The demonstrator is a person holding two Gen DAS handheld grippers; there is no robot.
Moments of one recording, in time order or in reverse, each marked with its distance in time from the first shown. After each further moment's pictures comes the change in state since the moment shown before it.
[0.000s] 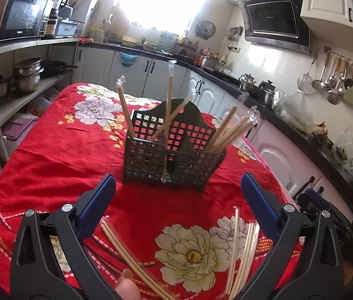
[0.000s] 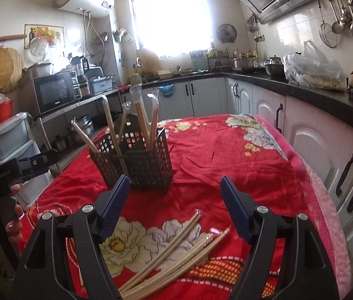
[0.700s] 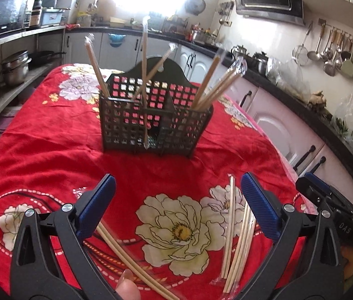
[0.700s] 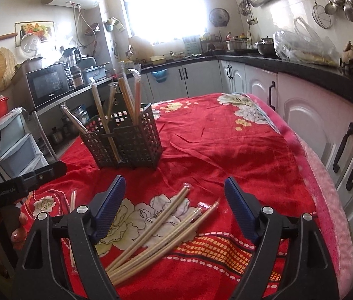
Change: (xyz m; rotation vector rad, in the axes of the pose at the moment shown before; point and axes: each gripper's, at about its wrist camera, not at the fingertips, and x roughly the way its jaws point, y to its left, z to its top) left arm 0.028 -0.026 -0.035 0.064 0.140 -0.012; right arm 0.002 -0.025 -0.022 0.055 0.084 -0.013
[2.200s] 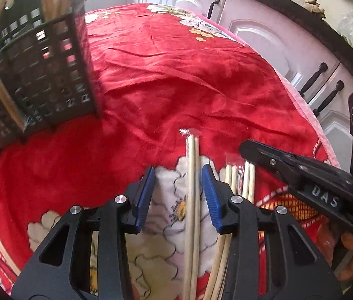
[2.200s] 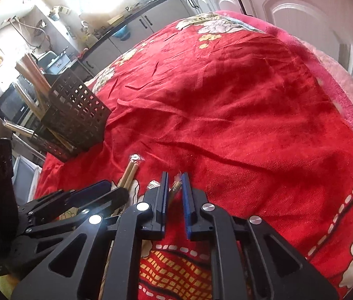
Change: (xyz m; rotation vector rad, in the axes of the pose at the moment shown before) left arm 0.158 -0.094 -0.021 0.249 0.417 -0.056; right arm 0.104 -0.080 -0.024 0.353 0.325 0.036
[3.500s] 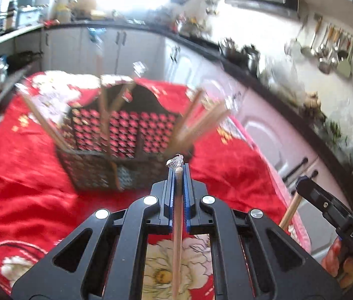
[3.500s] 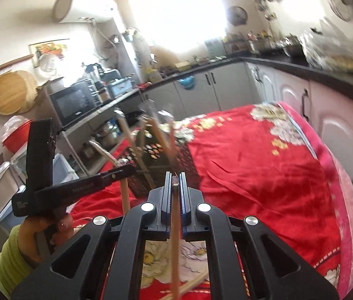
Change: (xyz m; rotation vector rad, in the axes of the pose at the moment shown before) left arm -0.153 0.087 0.017 -0.208 -0.376 -0.017; right arm -0.118 0.125 0.017 -0.350 -0.317 0.191
